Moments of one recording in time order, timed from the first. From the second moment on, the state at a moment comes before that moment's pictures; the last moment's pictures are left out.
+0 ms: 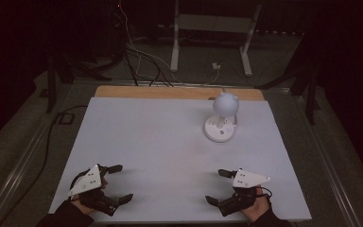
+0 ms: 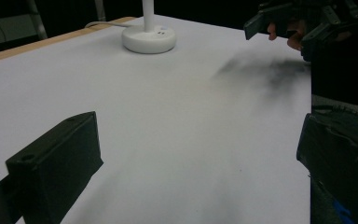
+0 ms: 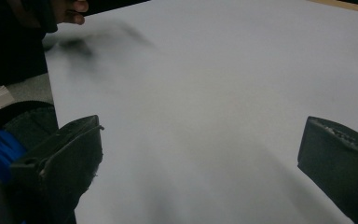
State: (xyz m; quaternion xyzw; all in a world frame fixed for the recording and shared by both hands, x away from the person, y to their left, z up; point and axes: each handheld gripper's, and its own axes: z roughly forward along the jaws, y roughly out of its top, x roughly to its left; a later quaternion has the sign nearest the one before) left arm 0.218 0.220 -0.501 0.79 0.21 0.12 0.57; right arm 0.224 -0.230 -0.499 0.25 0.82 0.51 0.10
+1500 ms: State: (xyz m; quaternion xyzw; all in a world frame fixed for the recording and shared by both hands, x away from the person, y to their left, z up) left arm 0.216 0.218 -0.500 0.79 0.21 0.12 0.57; right arm 0.248 -0.224 -0.441 0.24 0.81 0.52 0.14
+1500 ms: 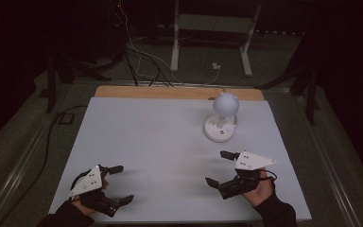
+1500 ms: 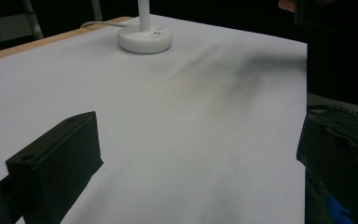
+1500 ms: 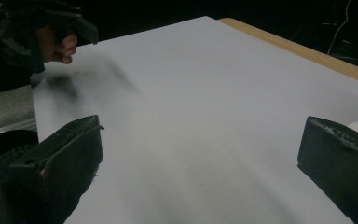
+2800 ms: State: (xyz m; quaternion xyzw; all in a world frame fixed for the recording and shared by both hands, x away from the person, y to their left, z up) left arm 0.217 0.219 -0.499 0.79 0.21 0.12 0.57; right arm 0.311 -0.250 -0.436 0.30 0.79 0.51 0.18
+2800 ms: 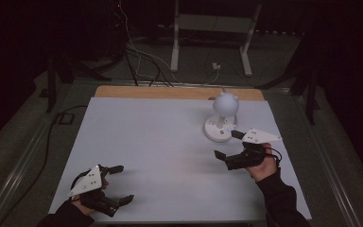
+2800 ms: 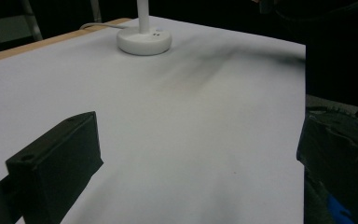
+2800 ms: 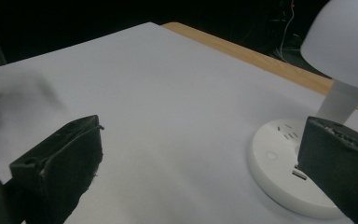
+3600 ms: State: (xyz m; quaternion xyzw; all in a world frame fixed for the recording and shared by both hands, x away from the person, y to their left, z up) left arm 0.217 0.219 -0.499 0.79 0.21 0.12 0.57; right arm 0.359 -0.270 -0.451 0.36 0.78 0.48 0.18
